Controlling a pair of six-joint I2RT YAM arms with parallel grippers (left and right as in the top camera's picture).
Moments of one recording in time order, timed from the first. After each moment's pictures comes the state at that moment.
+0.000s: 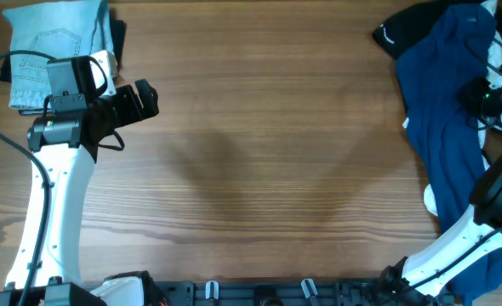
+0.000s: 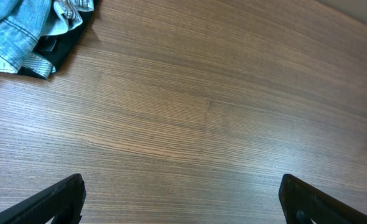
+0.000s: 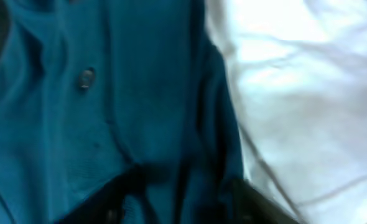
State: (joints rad) left arm 0.11 1.40 1.17 -0.68 0.21 -0.22; right arm -0.58 2.10 1.45 -0.37 -0.21 0.18
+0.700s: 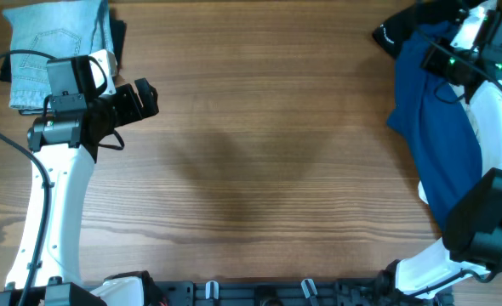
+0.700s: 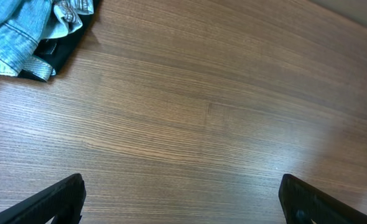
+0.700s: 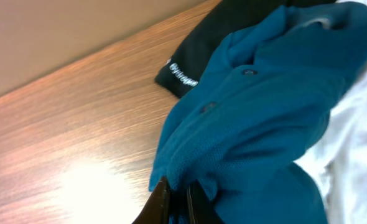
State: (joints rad) left arm 0.11 1.40 1.17 -0.67 0.21 -0.22; right arm -0.28 1.80 1.46 -0.47 -0.25 0.16
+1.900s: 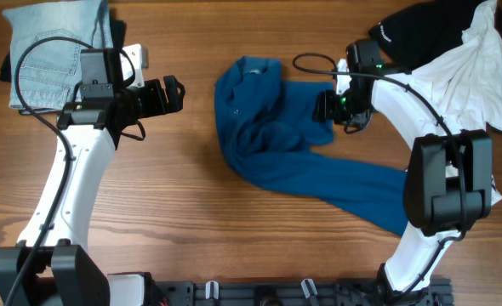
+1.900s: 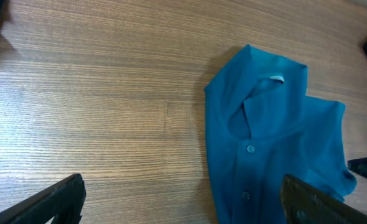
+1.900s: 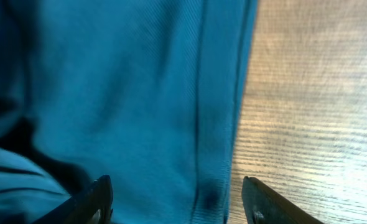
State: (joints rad) left arm 0.01 1.52 1.17 -0.56 0.29 -0.20; right arm 0.13 1.99 1.38 -0.79 -0.24 0.19
